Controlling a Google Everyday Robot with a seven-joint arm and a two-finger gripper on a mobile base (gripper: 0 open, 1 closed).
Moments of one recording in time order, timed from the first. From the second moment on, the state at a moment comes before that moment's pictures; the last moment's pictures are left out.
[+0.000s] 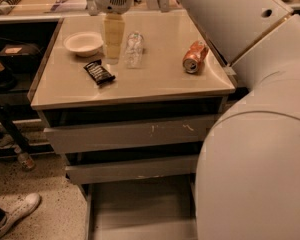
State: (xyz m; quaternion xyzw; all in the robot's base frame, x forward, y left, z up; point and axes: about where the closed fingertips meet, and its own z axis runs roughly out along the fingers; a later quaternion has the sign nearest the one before) arm 0.645 0.097 0.977 -0.78 0.59 0.00 0.22
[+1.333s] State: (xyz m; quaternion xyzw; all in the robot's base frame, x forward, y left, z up) arm 0.696 0.105 0.947 -0.79 0.59 0.00 0.20
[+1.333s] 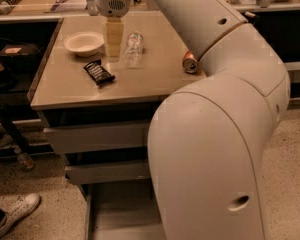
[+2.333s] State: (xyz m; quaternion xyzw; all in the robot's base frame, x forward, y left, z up) arm 0.716 0.123 0.898 -0.79 0.58 0.04 0.19
